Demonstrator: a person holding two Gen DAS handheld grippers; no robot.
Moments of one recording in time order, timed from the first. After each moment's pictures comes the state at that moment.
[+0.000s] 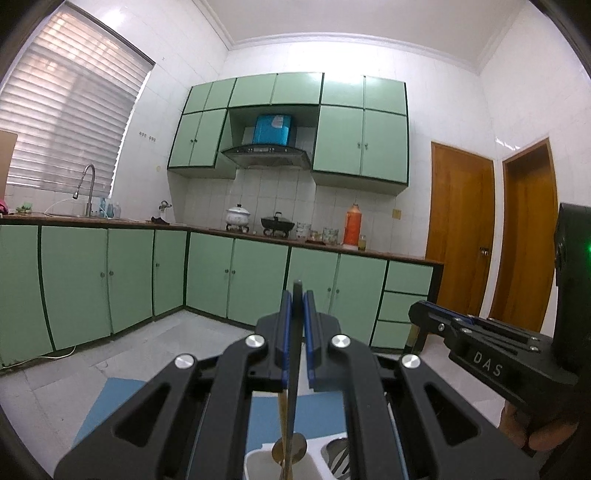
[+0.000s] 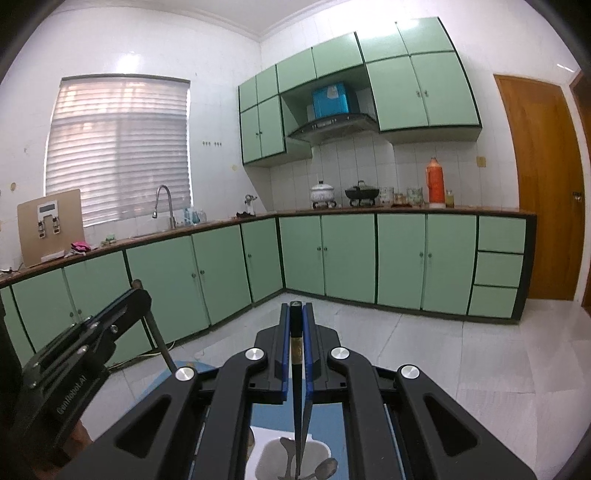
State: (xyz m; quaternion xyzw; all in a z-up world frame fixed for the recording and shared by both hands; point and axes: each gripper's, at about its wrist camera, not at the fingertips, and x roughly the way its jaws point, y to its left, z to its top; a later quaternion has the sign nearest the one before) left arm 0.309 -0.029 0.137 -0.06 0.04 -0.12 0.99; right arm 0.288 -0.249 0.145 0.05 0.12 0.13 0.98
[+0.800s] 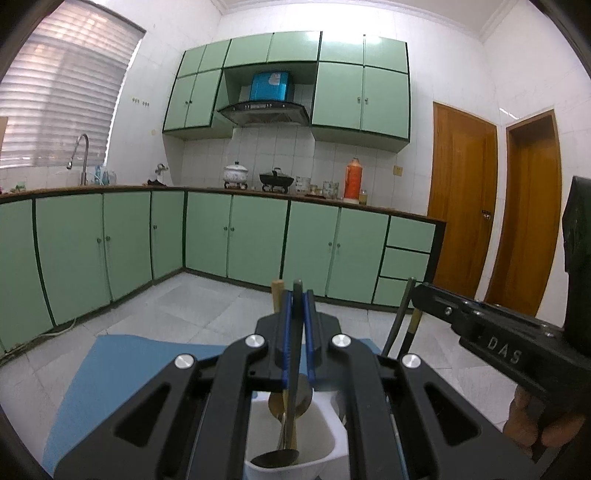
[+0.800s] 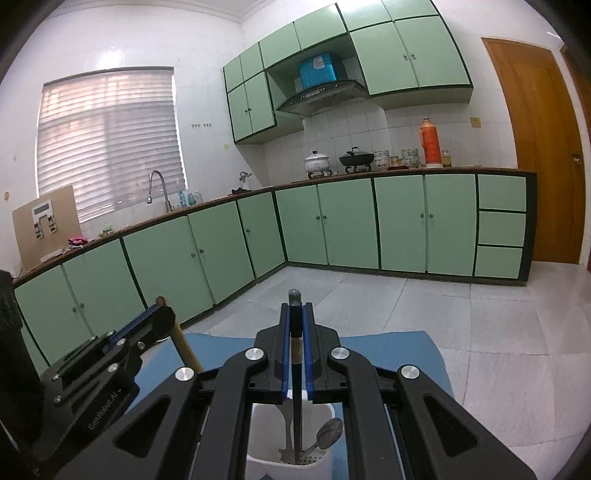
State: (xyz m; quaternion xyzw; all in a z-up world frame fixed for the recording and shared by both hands) left arm 0.325 -0.035 0.075 -0.04 0.11 -0.12 0.99; right arm 0.297 -0.258 0.083 0.08 0.17 0.13 0.97
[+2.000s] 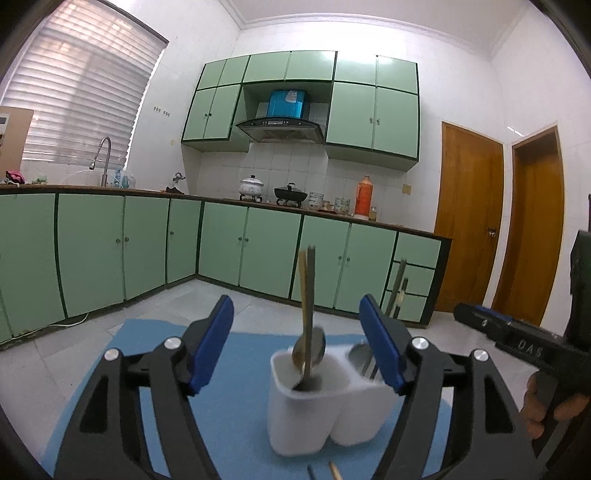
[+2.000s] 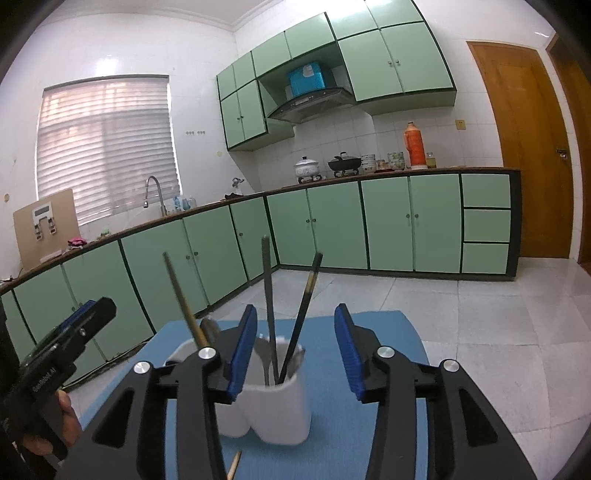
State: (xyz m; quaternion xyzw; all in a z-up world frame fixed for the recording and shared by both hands) left arm 0.247 0.000 0.054 -0.07 0.08 -0.10 0.99; right arm 0.228 -0.291 0.057 0.09 0.16 0.12 0.98
